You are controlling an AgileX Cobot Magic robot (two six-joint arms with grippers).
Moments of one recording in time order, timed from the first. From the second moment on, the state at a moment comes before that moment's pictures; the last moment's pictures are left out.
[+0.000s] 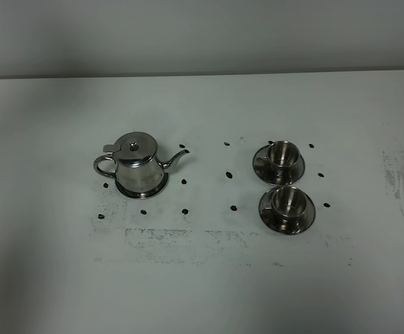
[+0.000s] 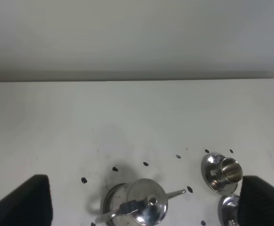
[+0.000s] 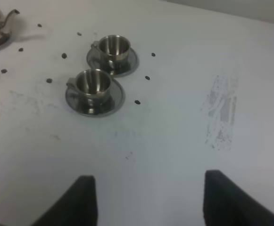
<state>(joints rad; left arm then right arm) 0.37 1.60 -1.79 -0.78 1.20 0.48 0.12 -0.01 -0.49 0.19 1.08 -0.21</state>
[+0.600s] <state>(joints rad) -0.14 1.68 -1.79 -0.13 1.13 0.34 0.12 -0.01 -0.49 0.19 1.08 -0.21</state>
